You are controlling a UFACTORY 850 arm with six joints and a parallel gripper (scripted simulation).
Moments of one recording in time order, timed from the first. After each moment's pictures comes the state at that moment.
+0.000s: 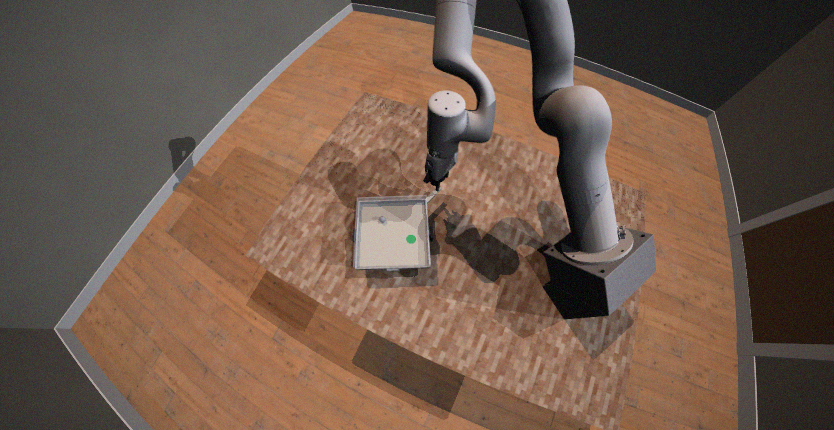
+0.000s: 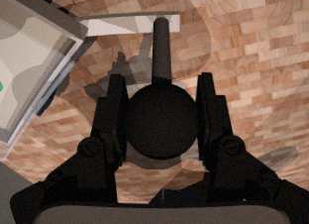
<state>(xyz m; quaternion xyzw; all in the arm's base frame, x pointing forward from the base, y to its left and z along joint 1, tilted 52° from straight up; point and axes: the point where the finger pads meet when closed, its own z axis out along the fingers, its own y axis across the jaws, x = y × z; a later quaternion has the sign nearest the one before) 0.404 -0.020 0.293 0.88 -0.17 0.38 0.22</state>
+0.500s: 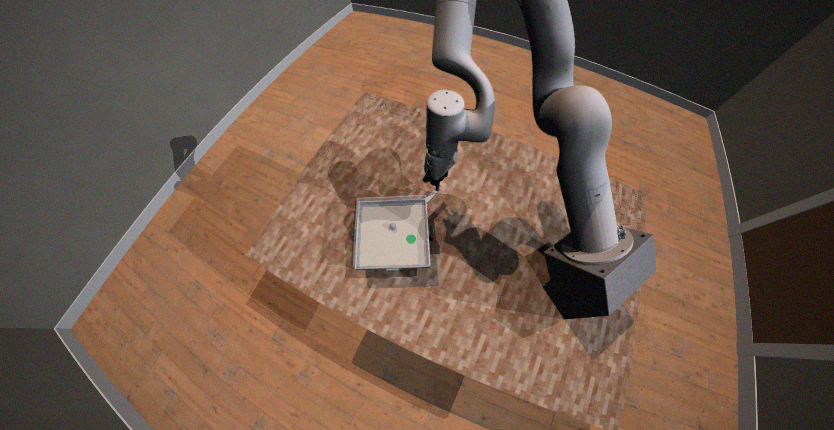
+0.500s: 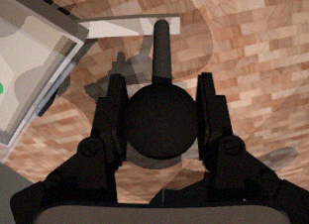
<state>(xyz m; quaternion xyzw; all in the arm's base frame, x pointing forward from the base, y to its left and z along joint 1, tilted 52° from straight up) 0.405 -0.020 0.295 0.88 -0.17 0.38 0.22</state>
